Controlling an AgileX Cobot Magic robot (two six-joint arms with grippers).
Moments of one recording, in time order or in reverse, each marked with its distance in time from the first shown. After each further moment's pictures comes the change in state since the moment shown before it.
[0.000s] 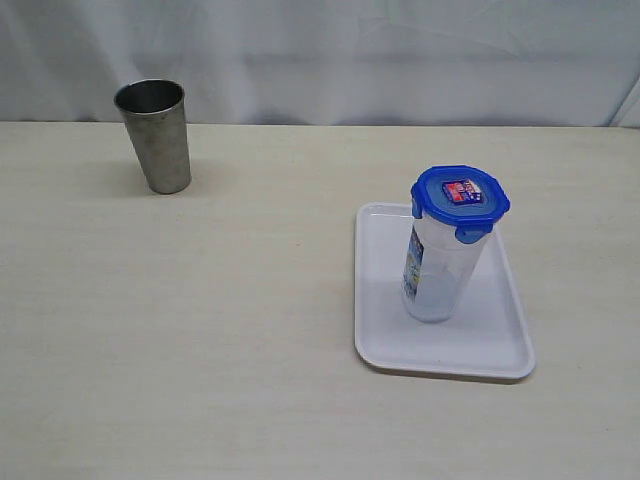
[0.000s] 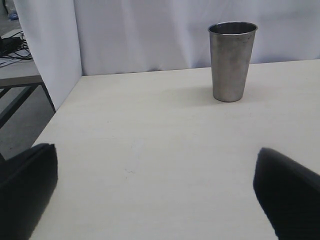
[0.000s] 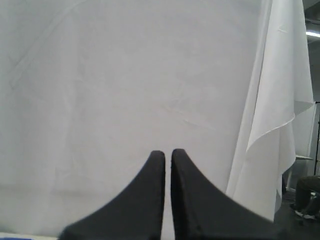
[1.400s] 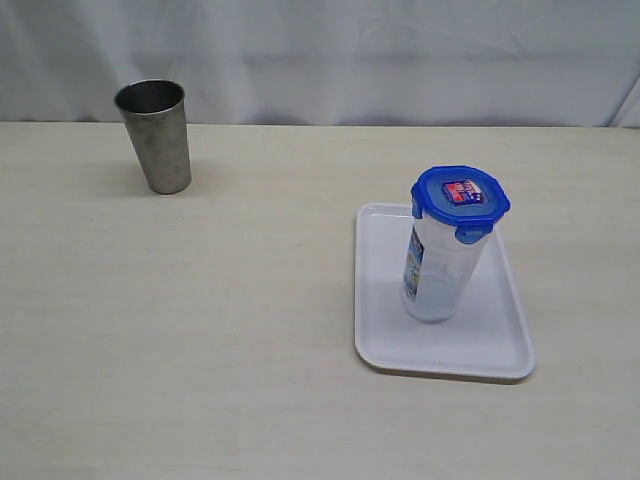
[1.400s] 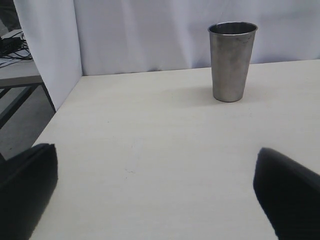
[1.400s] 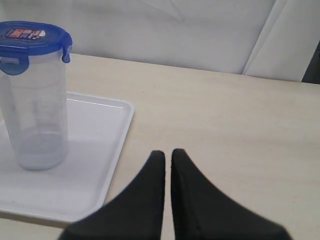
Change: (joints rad) left arm 0.000 0.000 0.000 0.000 0.000 0.001; right arm 0.000 0.001 0.115 -0.130 0.474 0.147
